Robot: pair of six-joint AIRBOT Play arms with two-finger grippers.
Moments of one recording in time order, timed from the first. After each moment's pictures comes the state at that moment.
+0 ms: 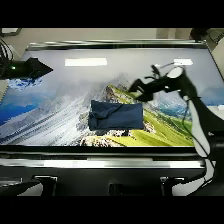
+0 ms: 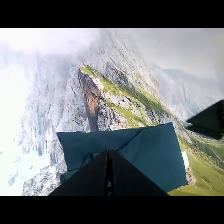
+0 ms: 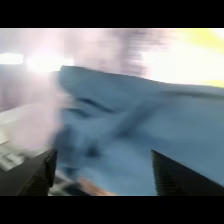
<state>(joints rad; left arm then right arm) 0.07 -1.27 1.57 0.87 -1.19 -1.41 0.01 -1.73 1.57 -0.85 1.32 1.64</state>
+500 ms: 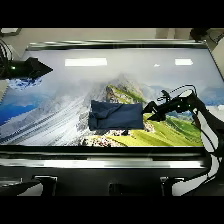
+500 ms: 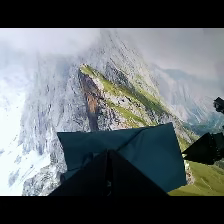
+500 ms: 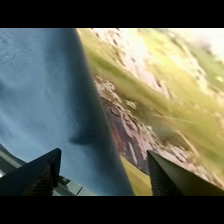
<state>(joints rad) 0.07 -1.27 1.57 0.87 -1.19 -1.42 -0.14 -1.77 1.24 -0.75 1.32 1.36</state>
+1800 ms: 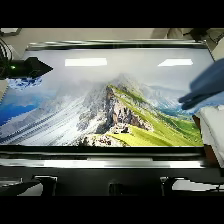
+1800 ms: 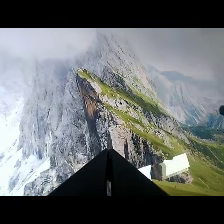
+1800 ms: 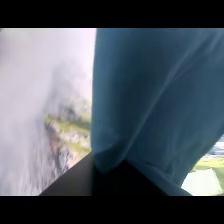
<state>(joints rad) 0.07 -1.27 1.57 0.86 -1.18 -1.39 -0.75 -1.56 2.01 -0.85 1.57 1.68</state>
